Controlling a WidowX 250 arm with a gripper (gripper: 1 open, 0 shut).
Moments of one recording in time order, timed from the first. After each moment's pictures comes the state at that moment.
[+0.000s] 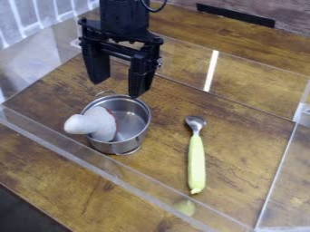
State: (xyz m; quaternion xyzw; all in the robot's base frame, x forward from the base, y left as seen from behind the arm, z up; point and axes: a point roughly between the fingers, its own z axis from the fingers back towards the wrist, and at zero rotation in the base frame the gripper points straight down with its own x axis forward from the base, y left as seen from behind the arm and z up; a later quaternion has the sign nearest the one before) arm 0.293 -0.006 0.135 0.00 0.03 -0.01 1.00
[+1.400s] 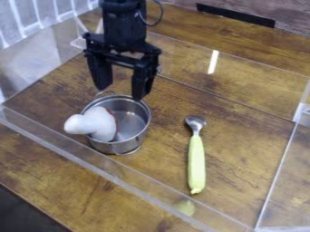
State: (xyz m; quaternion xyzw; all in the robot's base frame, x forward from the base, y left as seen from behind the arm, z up) arm 0.318 0.006 0.111 -0.01 0.02 0.02 1.00
